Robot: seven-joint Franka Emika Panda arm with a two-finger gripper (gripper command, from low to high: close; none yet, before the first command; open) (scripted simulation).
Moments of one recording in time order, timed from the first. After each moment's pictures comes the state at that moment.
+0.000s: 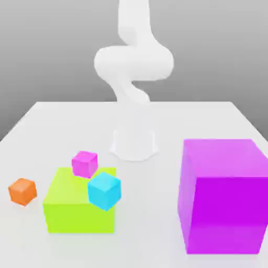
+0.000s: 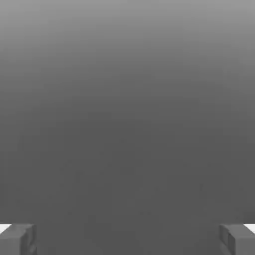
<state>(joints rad) -0.08 -0.72 0.01 -2.33 -0.01 2.34 0.90</state>
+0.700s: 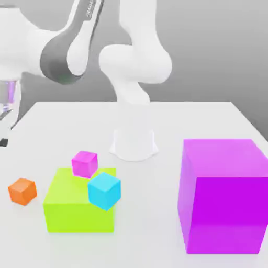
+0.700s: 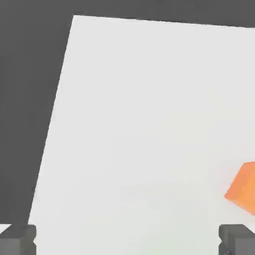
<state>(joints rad) -0.62 -0.04 -0.14 -2.60 -0.06 2.70 1.72</state>
